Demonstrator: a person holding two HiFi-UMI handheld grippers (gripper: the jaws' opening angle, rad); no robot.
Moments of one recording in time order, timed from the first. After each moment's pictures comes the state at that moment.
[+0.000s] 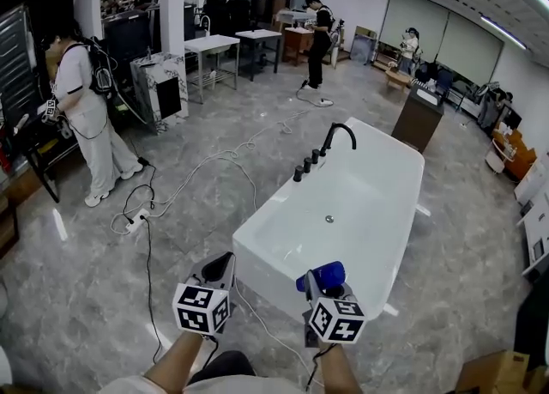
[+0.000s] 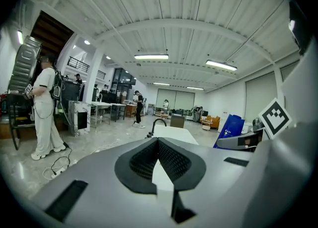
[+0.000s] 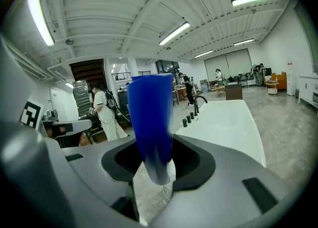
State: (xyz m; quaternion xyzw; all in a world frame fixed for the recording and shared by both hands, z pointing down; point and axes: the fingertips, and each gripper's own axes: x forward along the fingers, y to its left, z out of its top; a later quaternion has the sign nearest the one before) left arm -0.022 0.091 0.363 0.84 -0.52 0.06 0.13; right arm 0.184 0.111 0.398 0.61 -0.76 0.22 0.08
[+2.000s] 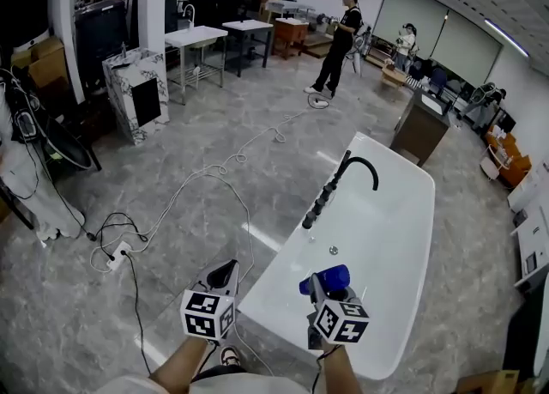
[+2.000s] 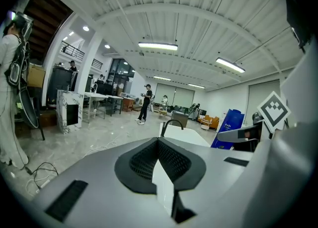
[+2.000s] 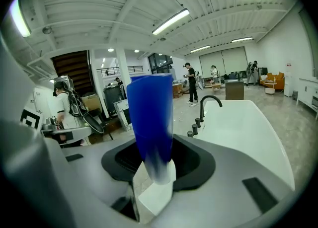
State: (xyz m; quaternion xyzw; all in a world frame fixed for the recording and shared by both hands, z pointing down) left arm -0.074 -0.212 0.406 0.85 -0.49 0.07 0.17; right arm 0.134 -0.181 0.415 0.64 -0.72 0.24 0.10
